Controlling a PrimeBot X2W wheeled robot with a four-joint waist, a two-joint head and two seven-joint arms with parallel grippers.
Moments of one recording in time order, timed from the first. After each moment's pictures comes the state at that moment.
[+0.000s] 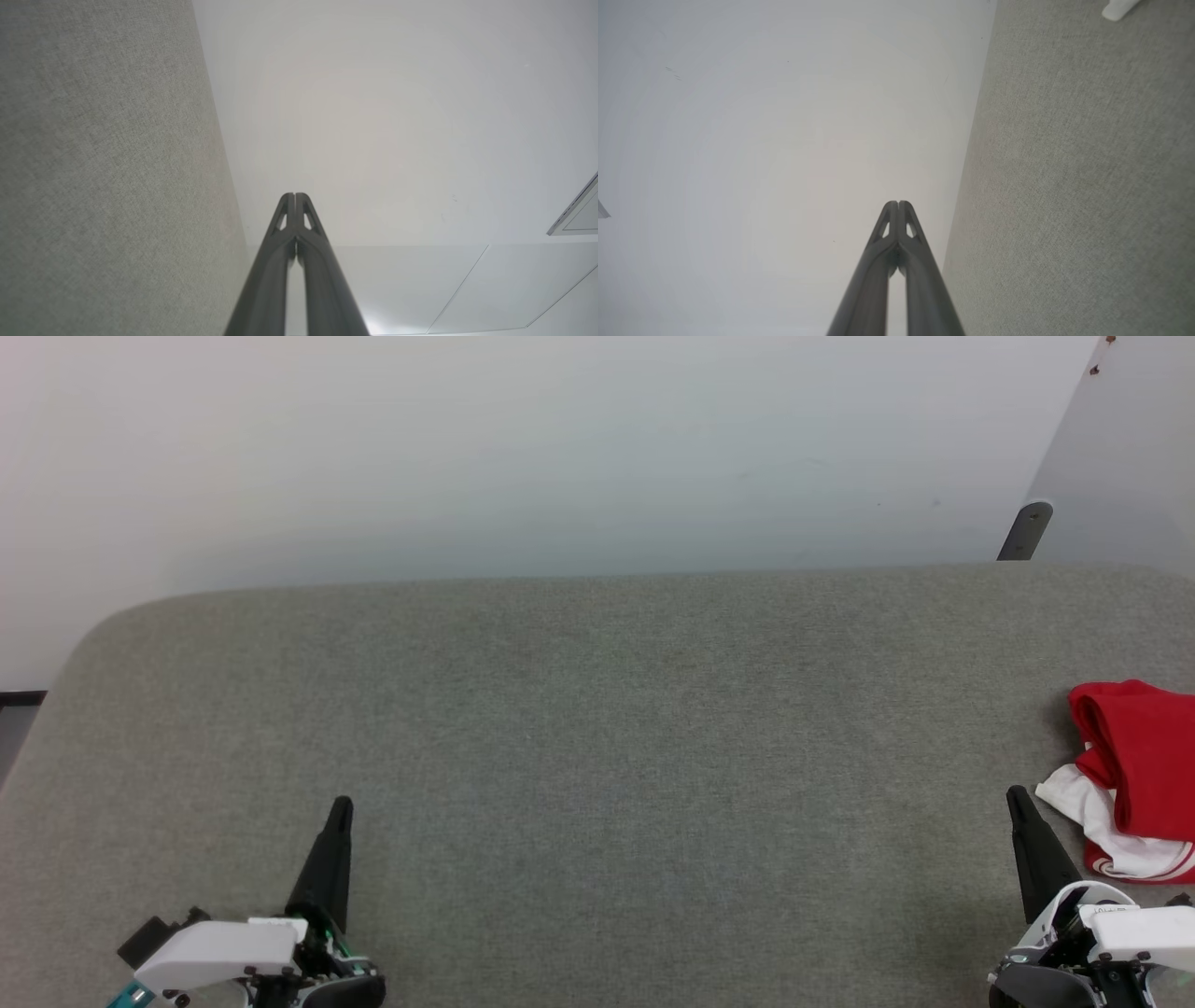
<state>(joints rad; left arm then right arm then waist) -0.11 0.05 0.11 0.24 -1.61 -0.13 0.11 -0.11 -0.05 -0.11 0.25 1.61 0.13 0.11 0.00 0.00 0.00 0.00</state>
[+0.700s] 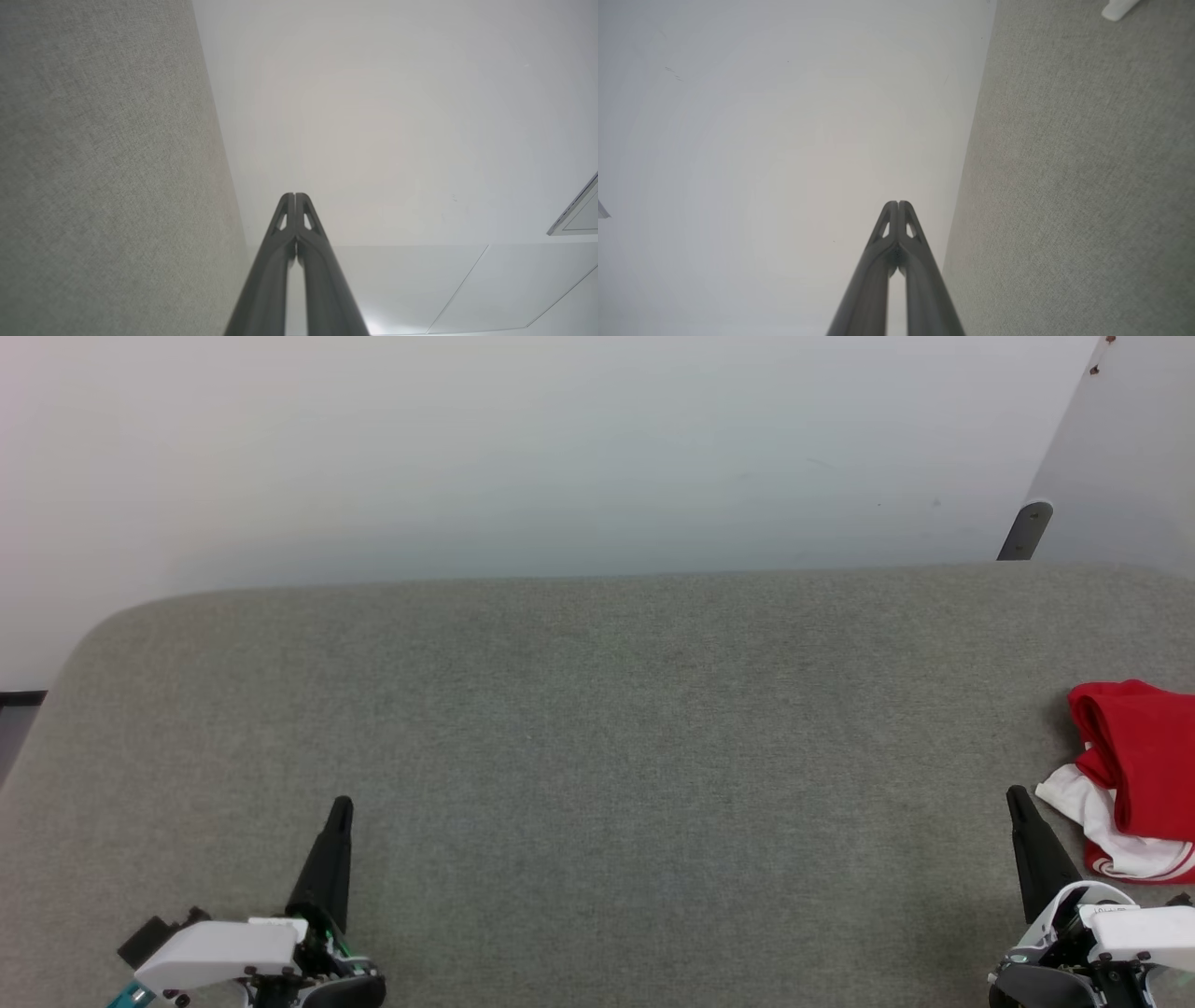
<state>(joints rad) -0.11 0.05 0.11 0.24 -1.61 -0.13 0.11 -0.11 -0.05 -0.11 0.25 1.61 0.13 0.11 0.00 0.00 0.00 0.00</state>
